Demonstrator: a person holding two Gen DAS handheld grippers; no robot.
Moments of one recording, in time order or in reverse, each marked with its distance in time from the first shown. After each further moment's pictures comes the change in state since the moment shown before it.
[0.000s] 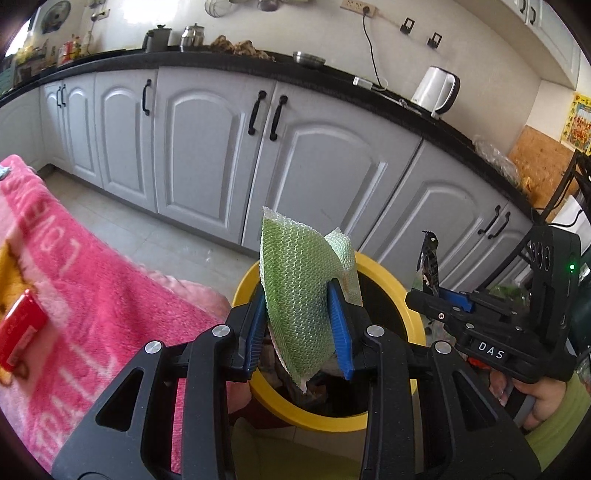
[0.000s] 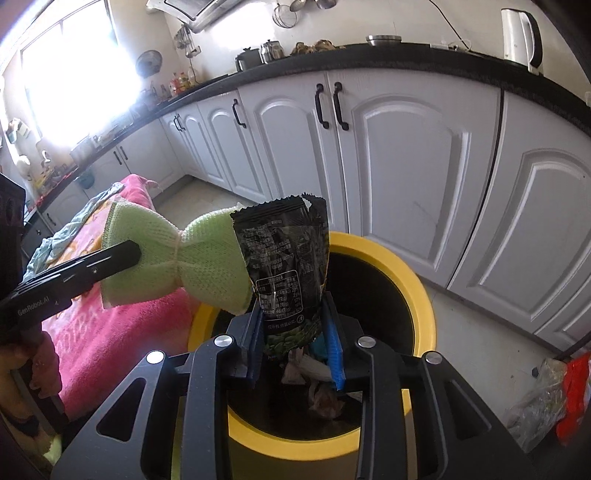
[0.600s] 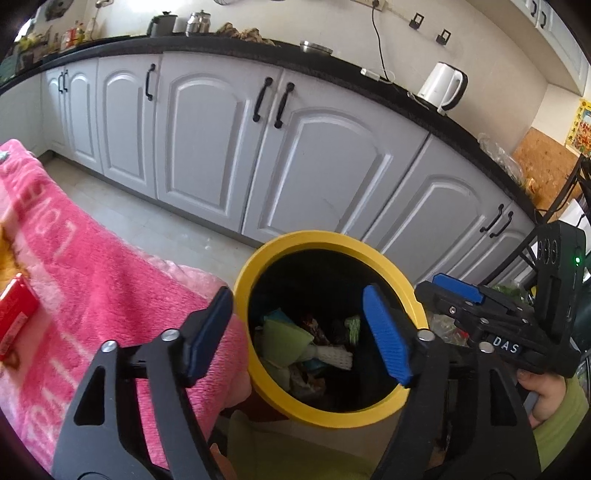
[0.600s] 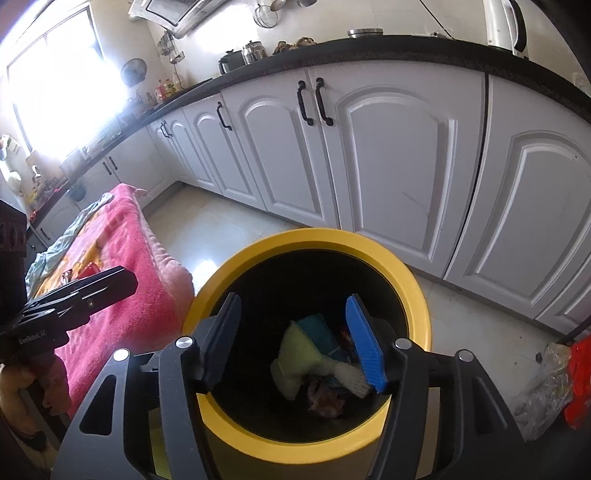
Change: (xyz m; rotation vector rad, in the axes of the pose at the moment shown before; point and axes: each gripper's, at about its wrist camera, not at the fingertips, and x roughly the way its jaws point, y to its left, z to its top) left arm 0.003 0.010 -0.003 -0.036 0.018 0.004; right arm 0.001 -0.009 -0.001 0.055 -0.010 -0.017
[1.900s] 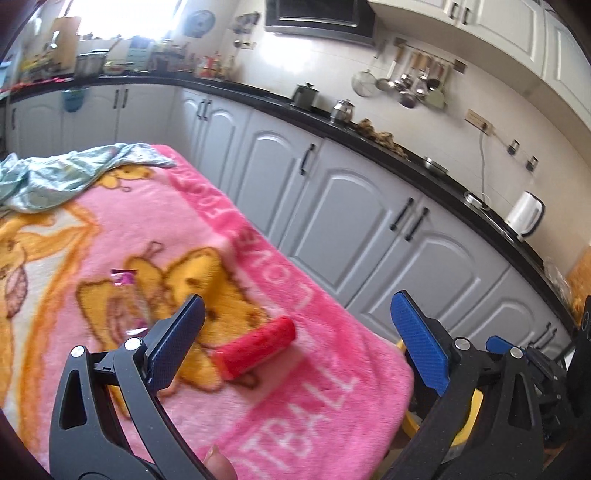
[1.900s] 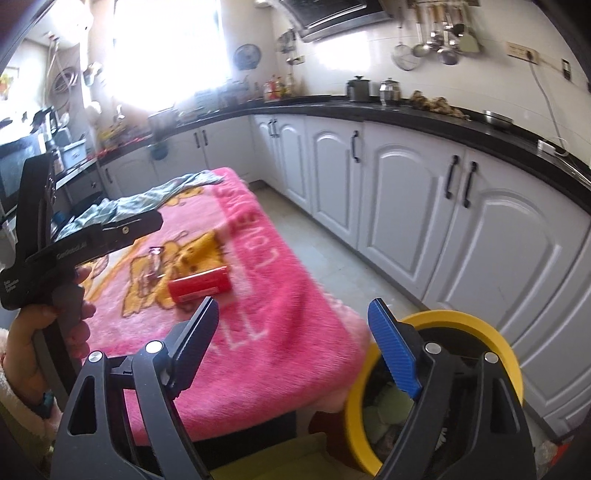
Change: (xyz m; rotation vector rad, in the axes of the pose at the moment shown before) left arm -0.168 0.170 -0.014 -0.300 -0.323 0.289; right arm -0.010 0.214 0.019 -0.358 -0.082 0.184
